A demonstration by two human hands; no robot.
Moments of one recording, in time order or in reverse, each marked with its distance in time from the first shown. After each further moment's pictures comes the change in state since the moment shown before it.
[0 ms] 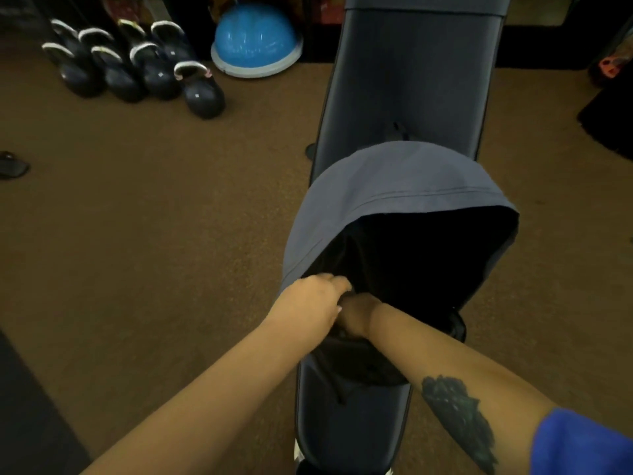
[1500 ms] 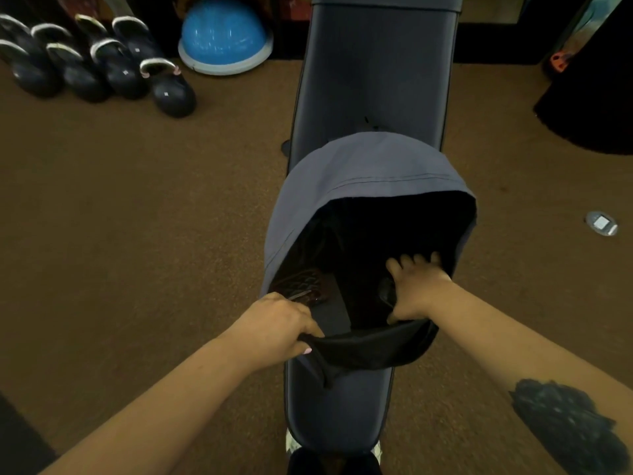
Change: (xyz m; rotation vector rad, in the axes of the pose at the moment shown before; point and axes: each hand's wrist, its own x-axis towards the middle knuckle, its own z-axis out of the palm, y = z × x) left_hand -0.033 -0.027 0.019 0.128 -0.221 0.310; right_hand -0.074 0.078 -0.003 -0.228 0.104 0.405
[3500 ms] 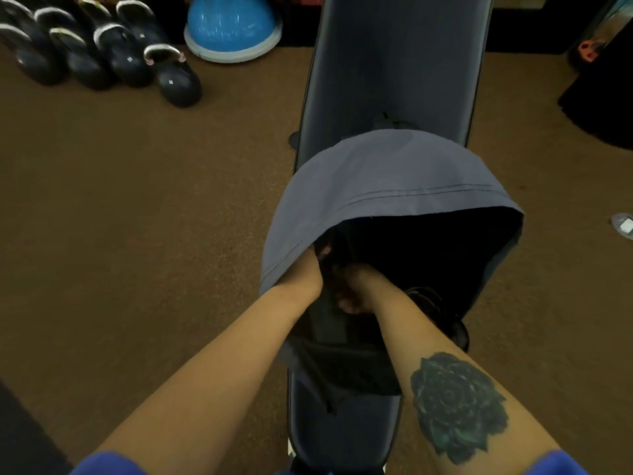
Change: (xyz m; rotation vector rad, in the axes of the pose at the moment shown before) left_hand 0.093 -0.018 -0.013 -0.551 0.241 -0.737; right_hand 0.070 -0.084 -0.009 1.604 -0.328 0.242
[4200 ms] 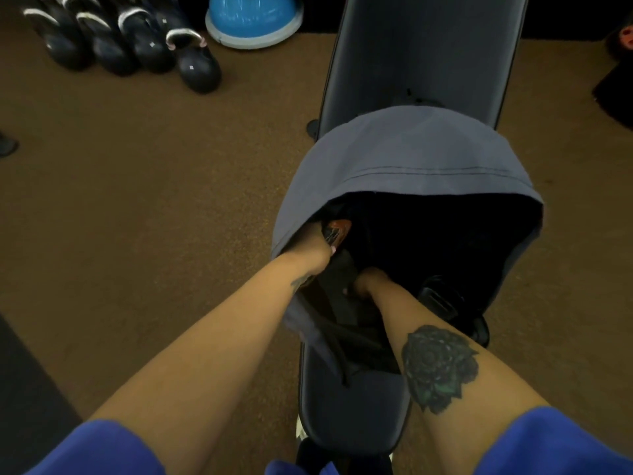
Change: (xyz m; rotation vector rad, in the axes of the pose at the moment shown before) left_hand 0.009 -0.013 -0.008 -0.132 -0.036 -0.055; right_hand 0.036 0.024 0.015 -0.922 0.149 -0.097
